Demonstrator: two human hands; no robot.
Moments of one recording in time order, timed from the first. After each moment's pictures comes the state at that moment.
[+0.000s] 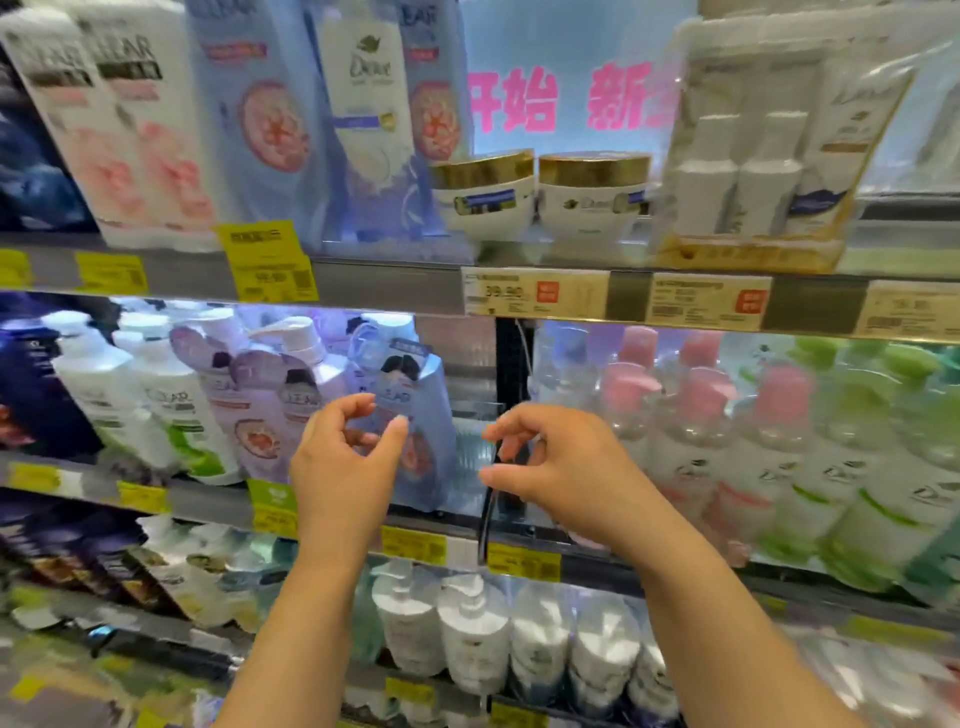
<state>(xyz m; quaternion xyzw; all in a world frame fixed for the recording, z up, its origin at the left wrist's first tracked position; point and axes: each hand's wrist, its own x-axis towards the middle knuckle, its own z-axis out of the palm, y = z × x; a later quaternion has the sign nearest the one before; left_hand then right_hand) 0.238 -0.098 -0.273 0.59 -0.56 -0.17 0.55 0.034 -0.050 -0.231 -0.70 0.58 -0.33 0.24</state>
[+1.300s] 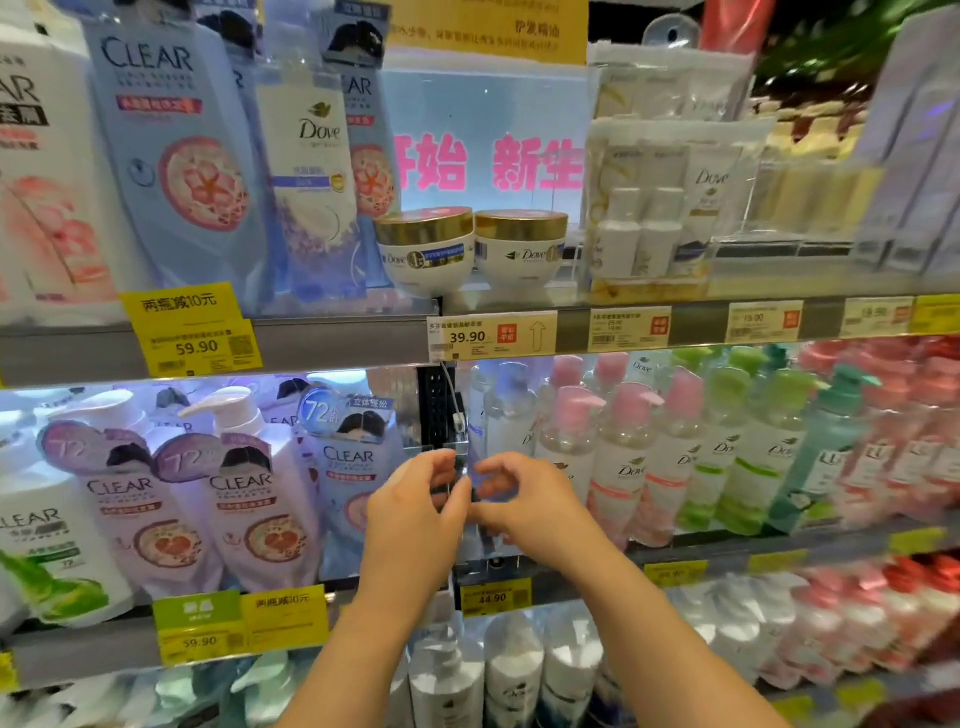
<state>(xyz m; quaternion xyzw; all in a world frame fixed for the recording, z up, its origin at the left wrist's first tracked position) 0.202 -0.117 -0.286 0.43 -0.75 -0.25 0.43 0.064 -0.065 -0.273 -0.51 0.71 -0.40 0.28</state>
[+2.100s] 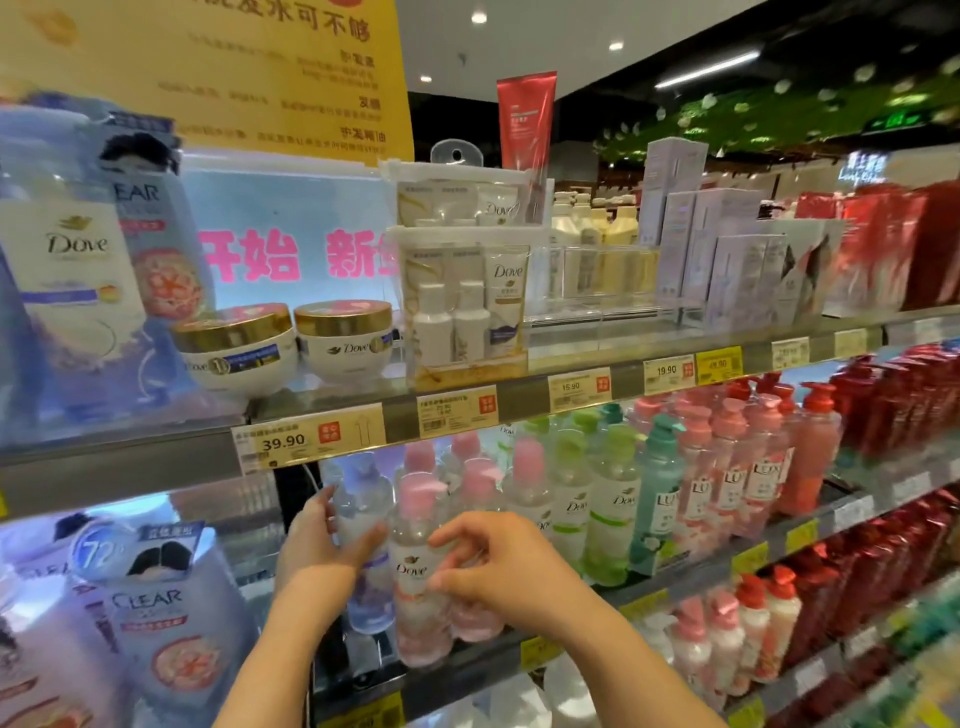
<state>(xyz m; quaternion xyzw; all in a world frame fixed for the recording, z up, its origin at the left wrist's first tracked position) 0.105 -0.177 -0.285 0.45 -0.73 -0.38 0.35 -0.019 0.012 -0.223 -0.50 0.72 -0.42 0.25</state>
